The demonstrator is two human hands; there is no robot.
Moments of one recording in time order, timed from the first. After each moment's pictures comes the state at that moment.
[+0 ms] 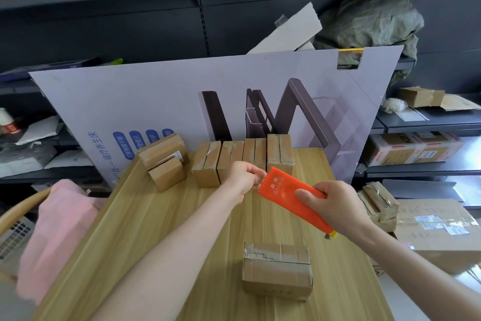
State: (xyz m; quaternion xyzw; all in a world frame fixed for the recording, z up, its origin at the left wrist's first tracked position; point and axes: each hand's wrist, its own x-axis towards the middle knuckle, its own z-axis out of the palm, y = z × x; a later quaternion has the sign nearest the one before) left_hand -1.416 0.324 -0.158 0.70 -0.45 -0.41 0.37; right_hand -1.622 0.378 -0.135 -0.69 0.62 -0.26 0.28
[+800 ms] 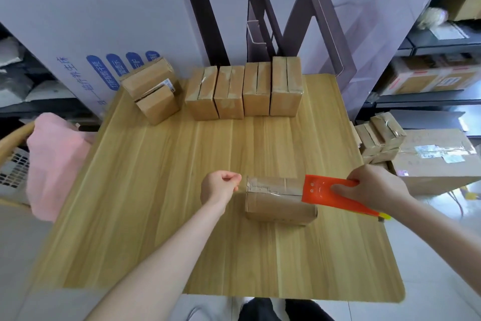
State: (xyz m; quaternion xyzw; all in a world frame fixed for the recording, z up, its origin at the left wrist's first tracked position) left_hand -1.372 0.411 -0.327 0.81 -0.31 -0.39 0.31; right_hand -1.676 0.372 -0.249 -0.70 0.69 0.08 0.18
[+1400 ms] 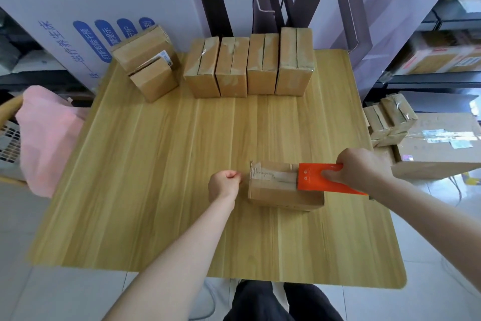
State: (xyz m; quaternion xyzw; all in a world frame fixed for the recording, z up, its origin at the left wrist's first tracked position) left_hand -1.380 0.418 -0.393 0.83 -0.19 -0.42 0.33; right_hand -1.644 0.345 -0.290 -0.73 0.66 0.16 0.10
